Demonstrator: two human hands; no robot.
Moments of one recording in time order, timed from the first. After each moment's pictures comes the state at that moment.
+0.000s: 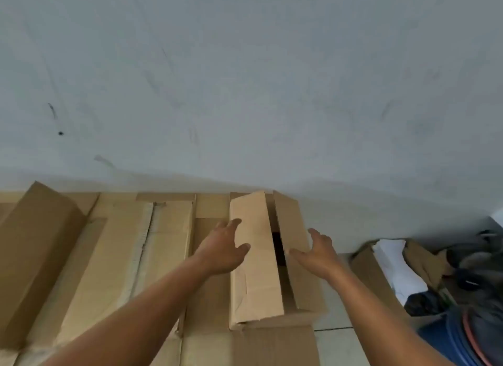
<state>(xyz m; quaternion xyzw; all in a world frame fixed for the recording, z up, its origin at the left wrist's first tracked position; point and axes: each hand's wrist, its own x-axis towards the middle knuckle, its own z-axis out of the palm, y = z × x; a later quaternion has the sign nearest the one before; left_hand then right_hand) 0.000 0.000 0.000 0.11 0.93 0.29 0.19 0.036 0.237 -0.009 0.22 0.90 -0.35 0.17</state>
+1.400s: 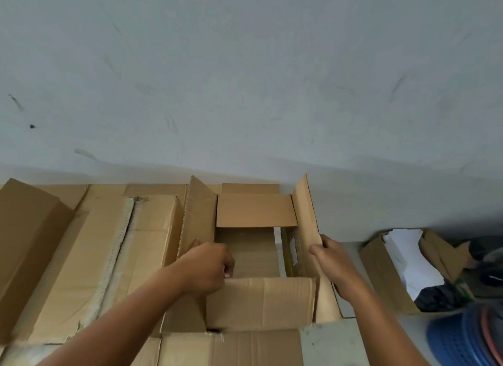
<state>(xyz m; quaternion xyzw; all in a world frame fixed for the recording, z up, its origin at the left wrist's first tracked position) -0.004 0.034 0.003 0.24 0.92 0.09 0.28 0.027 0.305 -0.006 0.24 0.80 -0.52 0.17</state>
